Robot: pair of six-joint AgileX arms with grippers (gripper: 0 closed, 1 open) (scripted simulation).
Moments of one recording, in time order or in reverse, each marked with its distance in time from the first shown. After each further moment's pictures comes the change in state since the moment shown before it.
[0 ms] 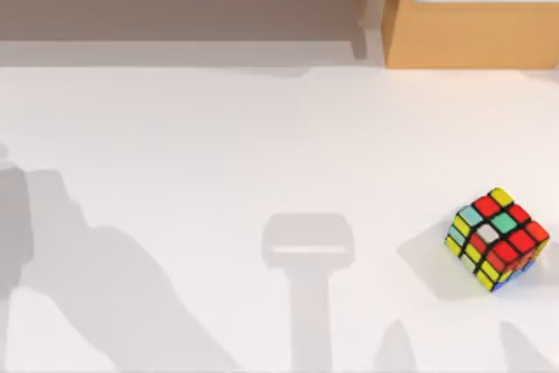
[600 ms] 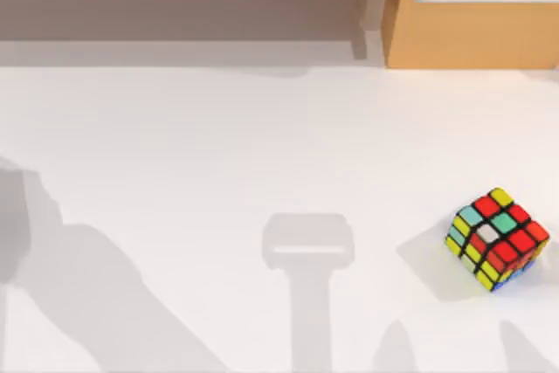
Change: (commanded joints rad) left arm 0.000 0.074 -0.069 0.143 0.001 0.001; right arm 0.000 0.000 0.000 0.000 0.000 0.000
